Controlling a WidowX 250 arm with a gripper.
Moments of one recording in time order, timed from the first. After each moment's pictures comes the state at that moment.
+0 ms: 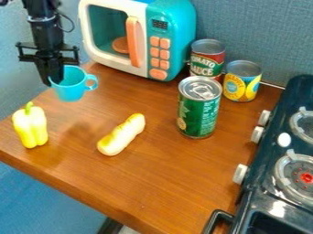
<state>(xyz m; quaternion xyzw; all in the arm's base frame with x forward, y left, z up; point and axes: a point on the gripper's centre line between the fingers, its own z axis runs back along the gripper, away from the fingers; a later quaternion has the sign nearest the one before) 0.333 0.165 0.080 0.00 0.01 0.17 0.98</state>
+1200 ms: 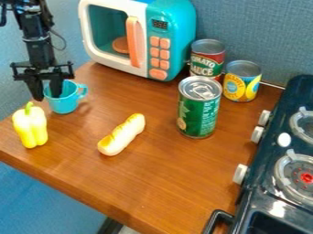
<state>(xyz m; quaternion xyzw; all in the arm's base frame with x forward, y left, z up) 0.333 0.181 0.046 -0.01 0.05 0.26 0.96</state>
